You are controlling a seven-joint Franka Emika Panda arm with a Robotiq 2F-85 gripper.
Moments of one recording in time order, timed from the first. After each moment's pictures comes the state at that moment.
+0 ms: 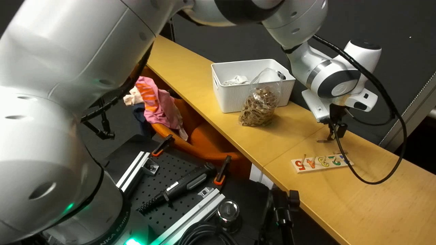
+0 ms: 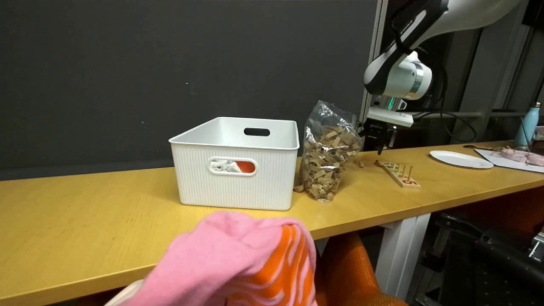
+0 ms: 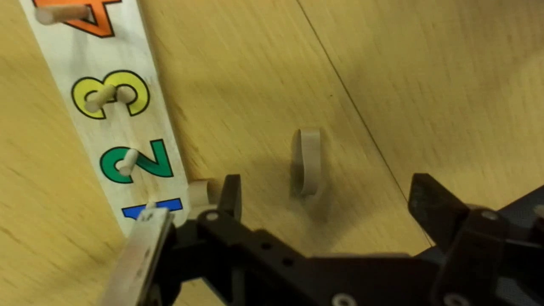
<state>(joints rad) -0.41 0.87 -0.18 -1.49 0.33 2.53 0.27</state>
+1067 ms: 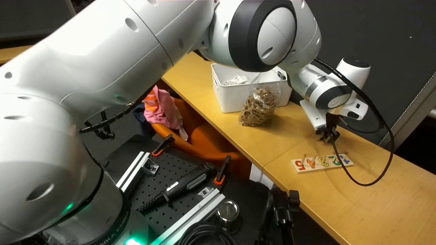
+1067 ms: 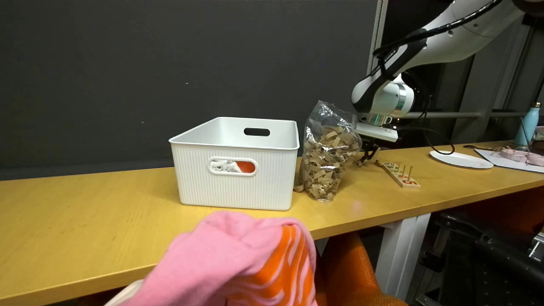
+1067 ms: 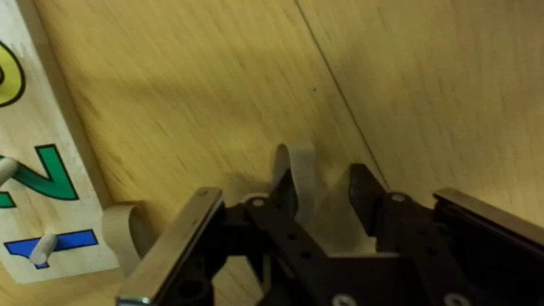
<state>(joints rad) -0.42 1.08 -0.16 -1.24 0.32 2.49 0.27</state>
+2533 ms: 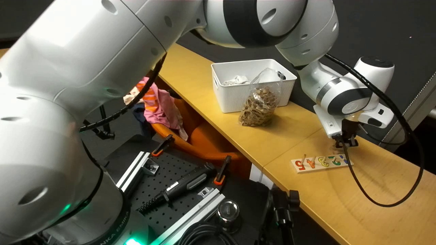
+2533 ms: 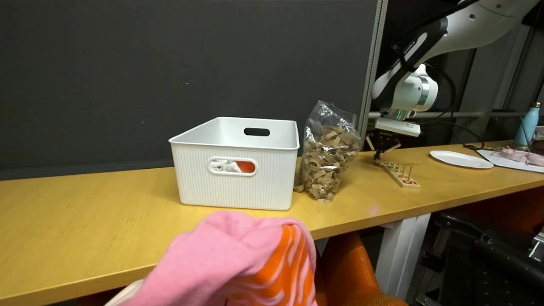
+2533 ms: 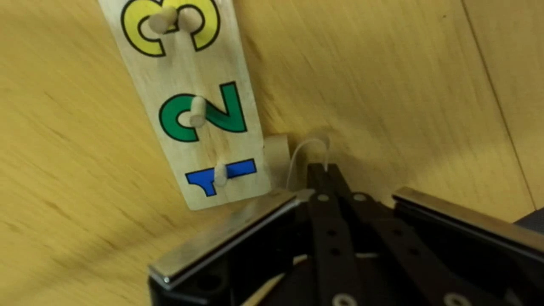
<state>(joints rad) -0.46 0.96 -0.21 -1.43 0.33 2.59 0.28</state>
